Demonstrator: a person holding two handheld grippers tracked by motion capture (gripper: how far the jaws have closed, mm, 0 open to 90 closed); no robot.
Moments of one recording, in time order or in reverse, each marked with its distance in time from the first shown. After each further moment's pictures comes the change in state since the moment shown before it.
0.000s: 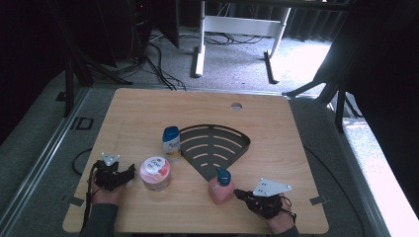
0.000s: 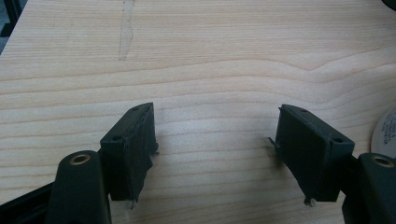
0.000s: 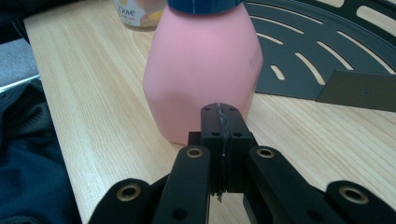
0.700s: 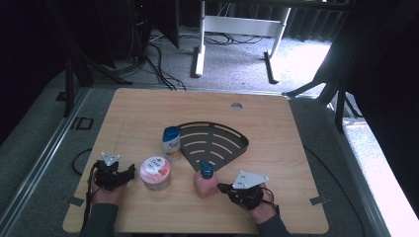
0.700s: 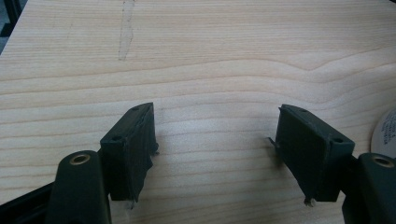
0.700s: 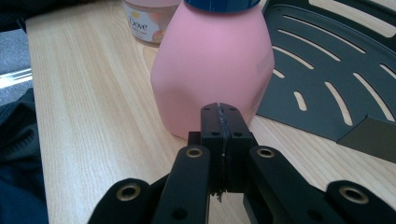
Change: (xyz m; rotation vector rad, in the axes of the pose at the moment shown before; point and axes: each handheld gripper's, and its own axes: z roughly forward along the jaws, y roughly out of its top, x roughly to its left) left arm 0.000 0.000 0.000 0.000 0.000 -0.001; right arm 0.009 0.031 0.042 0.016 0.042 -0.090
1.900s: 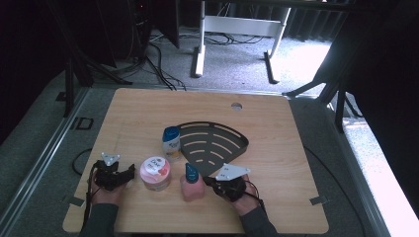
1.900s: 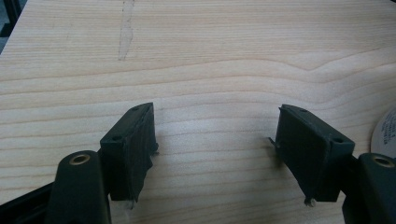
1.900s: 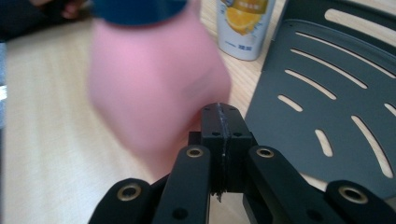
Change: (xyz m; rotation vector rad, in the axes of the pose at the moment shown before) left arm 0.000 0.000 0.000 0.001 -0.001 0.002; right arm 0.003 0.021 0.041 -0.021 0.005 0.012
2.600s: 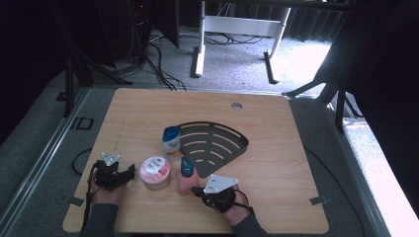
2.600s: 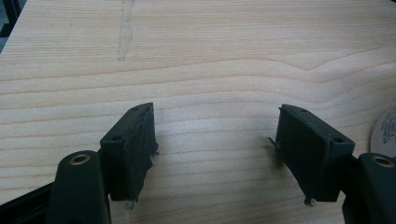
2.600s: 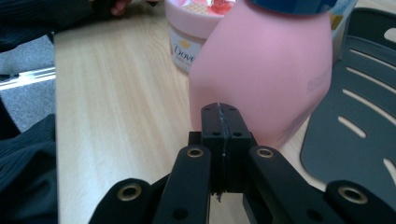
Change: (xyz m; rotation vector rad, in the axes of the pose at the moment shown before) left arm 0.000 0.000 0.000 -0.001 -0.002 0.001; right arm 0.036 0.007 0.014 -0.002 0.062 -0.082
